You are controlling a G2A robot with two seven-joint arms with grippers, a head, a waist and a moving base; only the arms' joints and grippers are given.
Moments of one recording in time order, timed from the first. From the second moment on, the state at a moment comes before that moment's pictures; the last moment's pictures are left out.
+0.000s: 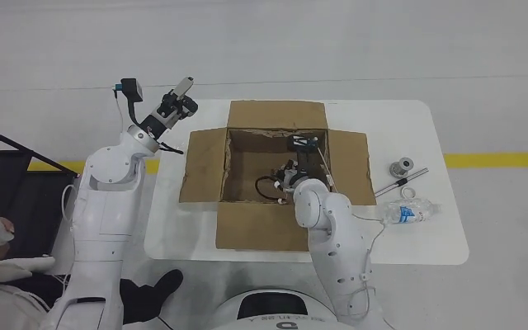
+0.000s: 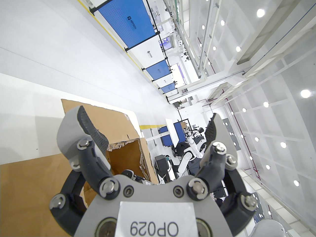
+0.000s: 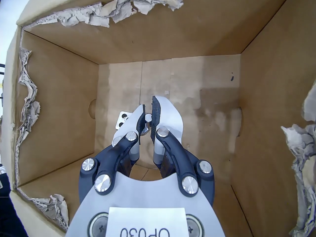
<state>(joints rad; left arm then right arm) 1.17 -1.24 -1.51 -1.45 -0.10 -0.22 -0.62 -1.48 -1.72 1.28 -1.72 -1.44 0.27 0.84</state>
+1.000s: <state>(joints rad) 1.17 -1.24 -1.51 -1.45 -0.10 -0.22 -0.62 -1.47 -1.72 1.28 -1.72 -1.43 0.25 0.84</state>
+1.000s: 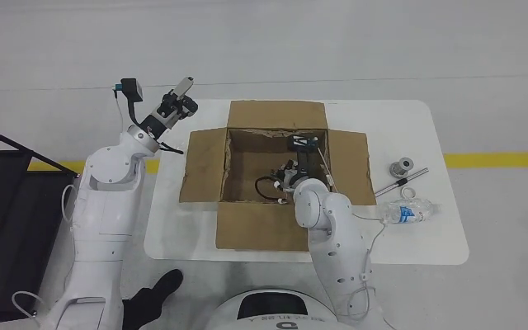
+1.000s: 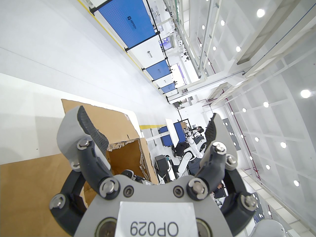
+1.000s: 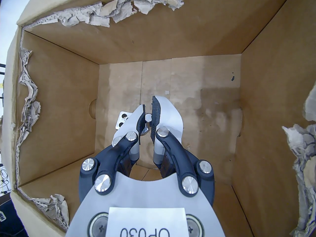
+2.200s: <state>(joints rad) 1.17 -1.24 -1.51 -1.45 -0.10 -0.22 -0.62 -1.59 -1.69 1.50 -1.91 -0.67 -0.06 0.40</state>
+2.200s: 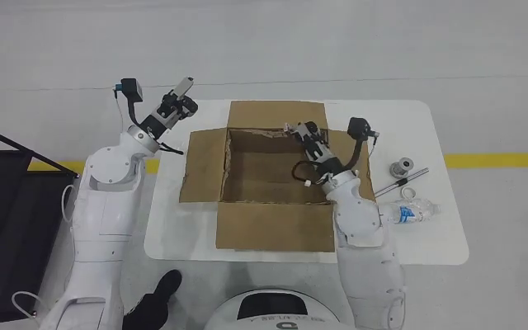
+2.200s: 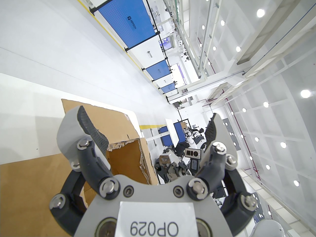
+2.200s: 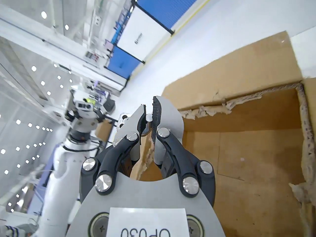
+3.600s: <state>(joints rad) 1.17 -1.24 -1.51 -1.45 -0.10 -0.22 -0.62 -1.85 -1.66 1.96 -1.93 -0.42 0.20 0.01</state>
